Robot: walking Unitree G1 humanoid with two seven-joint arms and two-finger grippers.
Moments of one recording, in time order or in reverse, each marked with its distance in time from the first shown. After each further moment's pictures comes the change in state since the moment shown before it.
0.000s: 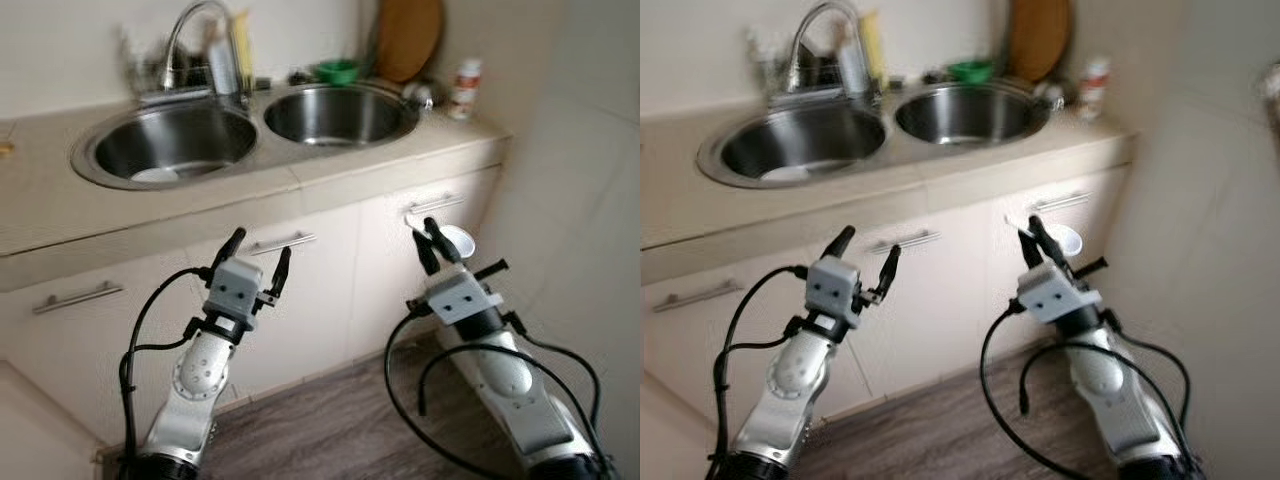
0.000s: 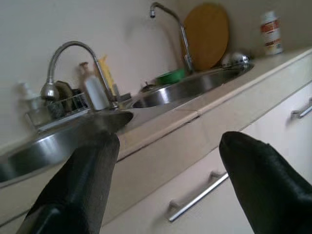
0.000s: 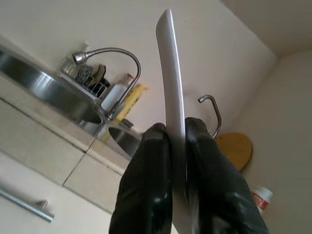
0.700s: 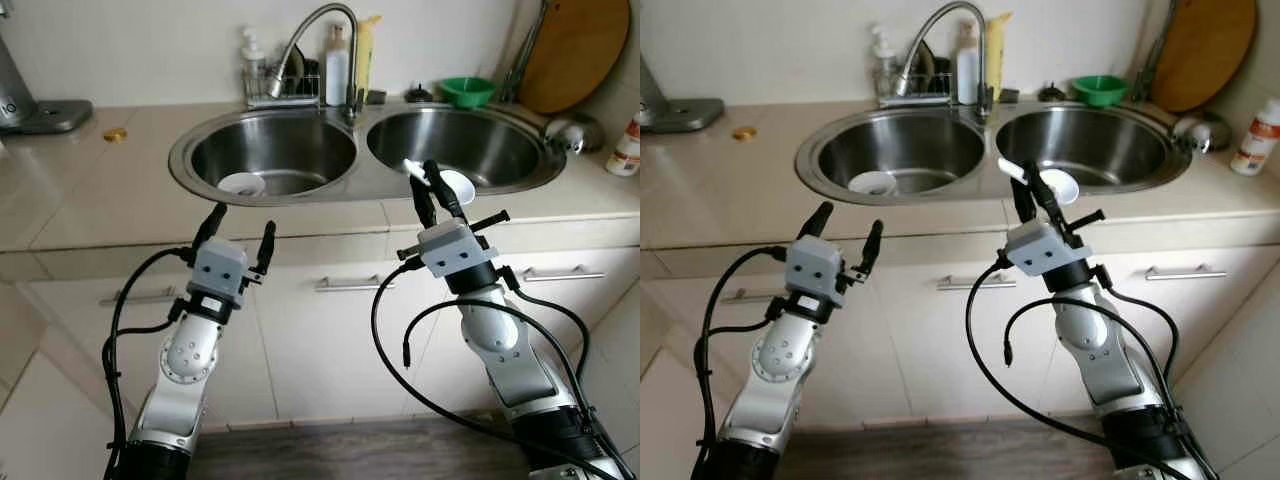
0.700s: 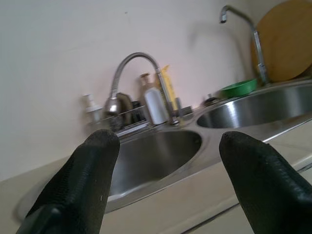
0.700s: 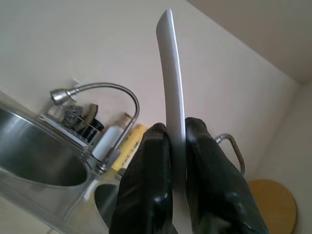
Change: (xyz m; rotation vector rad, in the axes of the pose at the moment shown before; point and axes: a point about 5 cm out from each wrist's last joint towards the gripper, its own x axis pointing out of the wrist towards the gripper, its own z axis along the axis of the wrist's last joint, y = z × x) left arm 0.017 -0.012 0.027 -0.015 -0.102 -0.017; right arm 0.024 -0.028 0.000 -0.043 -0.028 -0.156
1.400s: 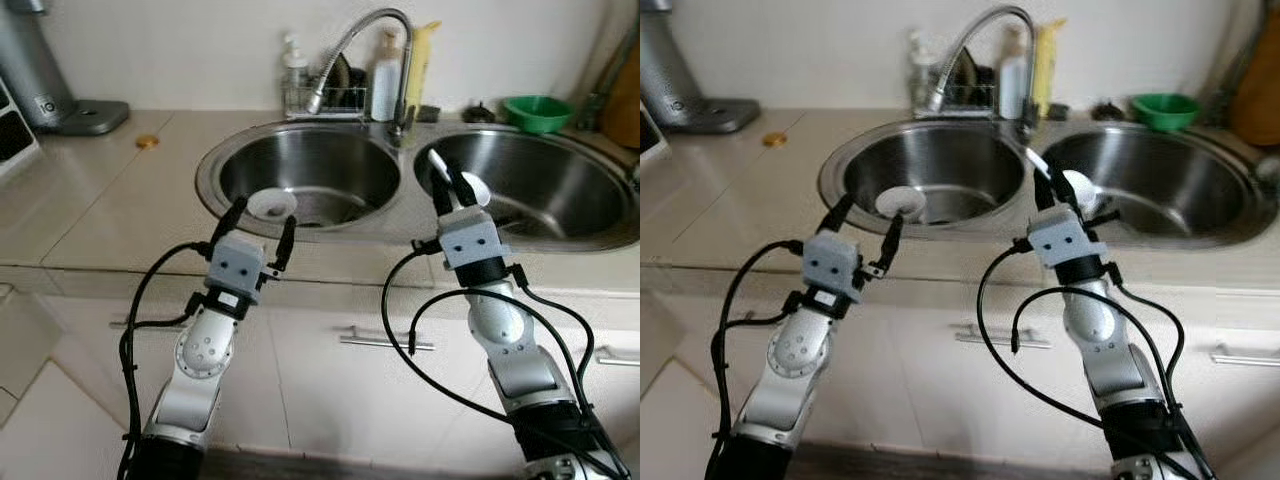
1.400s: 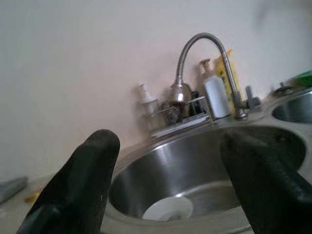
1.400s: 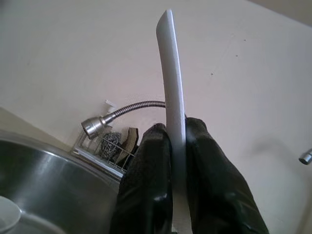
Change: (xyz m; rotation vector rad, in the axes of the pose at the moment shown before) left arm 0.004 0.018 0.009 0.042 -0.031 0.044; right arm 0.014 0.005 0.002 0.099 0.019 -0.049
